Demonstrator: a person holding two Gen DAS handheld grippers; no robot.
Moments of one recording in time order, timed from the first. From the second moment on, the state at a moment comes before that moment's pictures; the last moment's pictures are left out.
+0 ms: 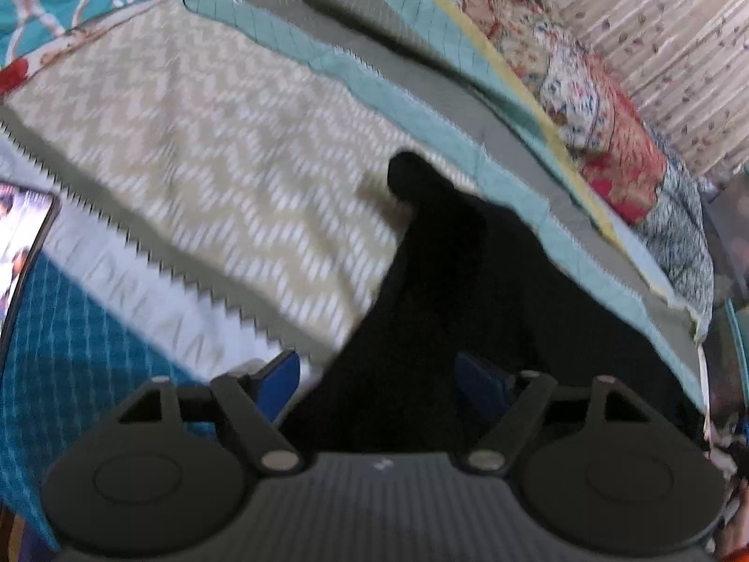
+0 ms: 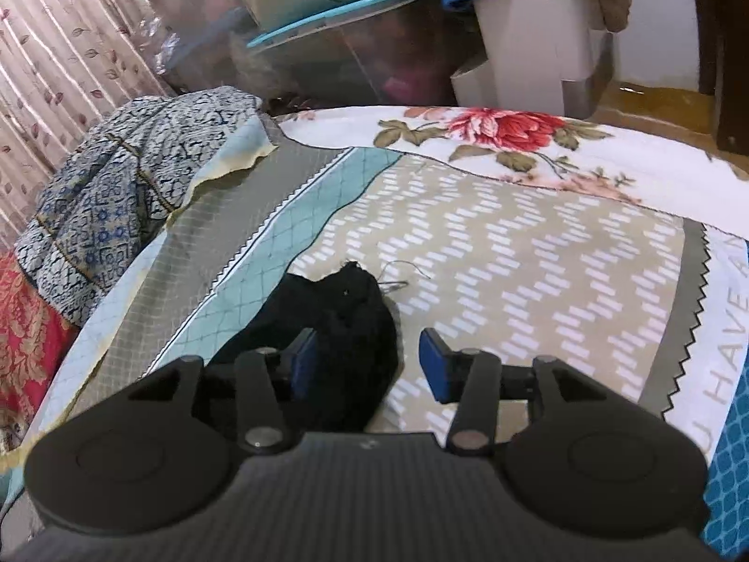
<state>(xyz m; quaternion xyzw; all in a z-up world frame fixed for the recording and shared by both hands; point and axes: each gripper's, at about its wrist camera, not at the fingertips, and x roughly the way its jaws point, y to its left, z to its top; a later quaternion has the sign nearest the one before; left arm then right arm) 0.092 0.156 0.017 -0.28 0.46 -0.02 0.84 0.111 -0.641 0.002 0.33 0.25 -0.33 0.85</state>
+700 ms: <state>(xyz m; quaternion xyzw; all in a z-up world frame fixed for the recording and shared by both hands) 0.074 0.138 0.054 -0.21 0.47 0.02 0.86 0.158 -0.665 -0.014 0.27 0.28 -0.40 0.83</state>
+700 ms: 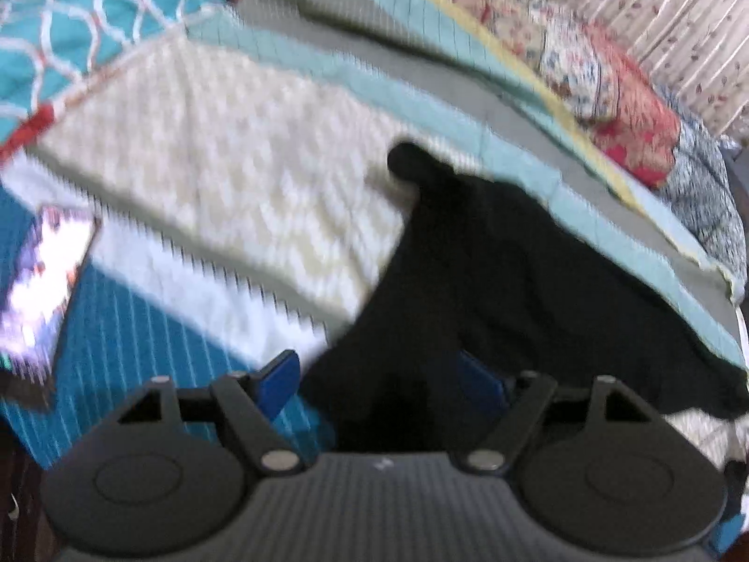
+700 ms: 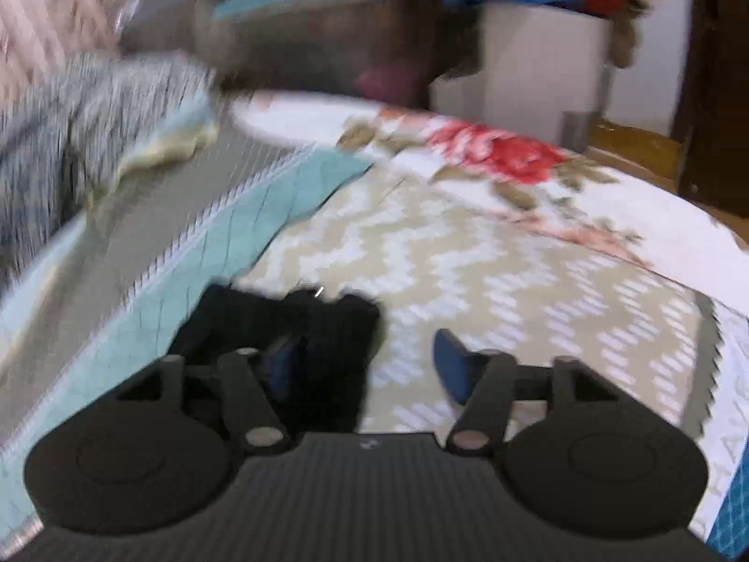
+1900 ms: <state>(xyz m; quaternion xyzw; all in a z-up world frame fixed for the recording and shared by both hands) 0.107 0.073 0.105 -0.08 0.26 -0.11 0.96 0.151 -0.636 0.047 0.37 0.24 -0.29 0.85</state>
